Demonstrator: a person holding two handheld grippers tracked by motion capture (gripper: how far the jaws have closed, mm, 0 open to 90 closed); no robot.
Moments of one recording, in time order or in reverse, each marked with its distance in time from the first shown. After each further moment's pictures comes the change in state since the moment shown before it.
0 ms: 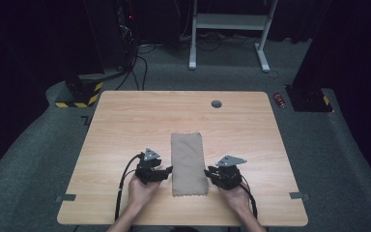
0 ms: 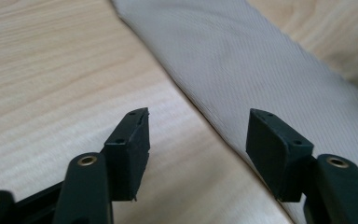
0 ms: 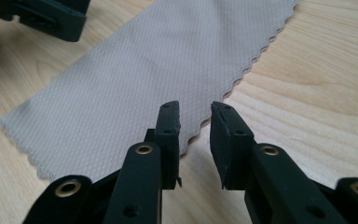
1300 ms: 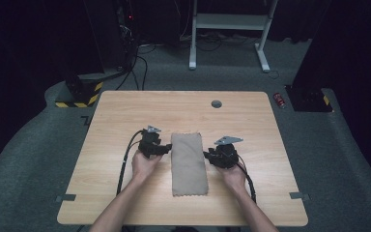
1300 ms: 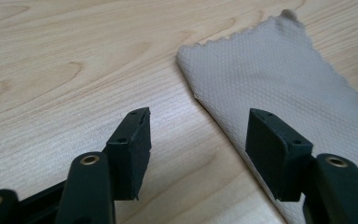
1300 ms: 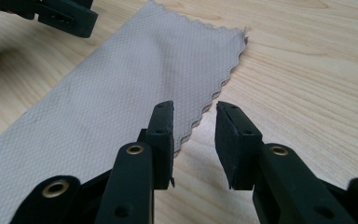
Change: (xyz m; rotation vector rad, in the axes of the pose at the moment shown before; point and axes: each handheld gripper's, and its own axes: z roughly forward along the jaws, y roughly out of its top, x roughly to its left) left arm 0.045 0.058 0.045 0.036 0.038 -0.043; right arm -0.037 0.043 0.028 0.006 -0.055 0.061
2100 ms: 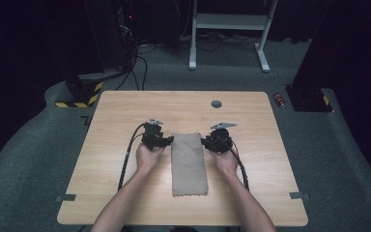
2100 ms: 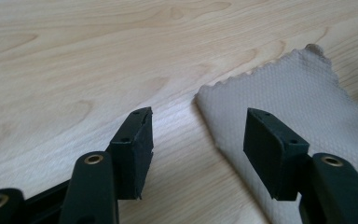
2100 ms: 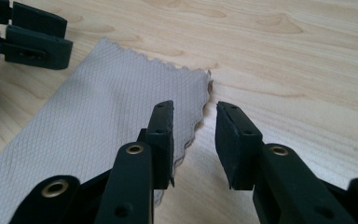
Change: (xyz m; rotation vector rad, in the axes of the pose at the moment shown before) left arm 0.006 0.022 0.020 -0.020 0.022 -0.013; right arm -0.022 0.038 0.037 0.016 -0.054 0.088
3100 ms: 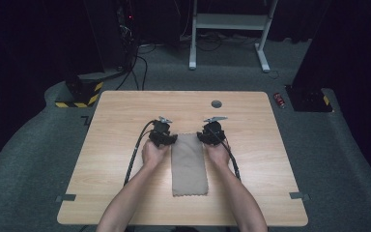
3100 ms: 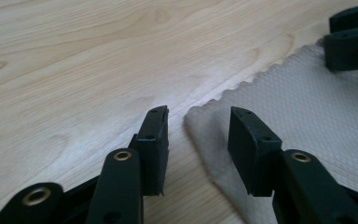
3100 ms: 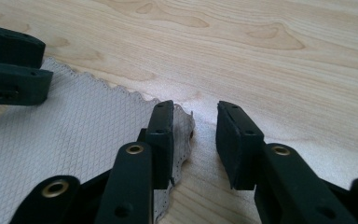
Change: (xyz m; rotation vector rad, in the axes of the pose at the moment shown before) left arm -0.015 0.012 0.022 0.061 0.049 0.116; right arm -0.007 0.017 0.045 0.022 -0.068 0.015
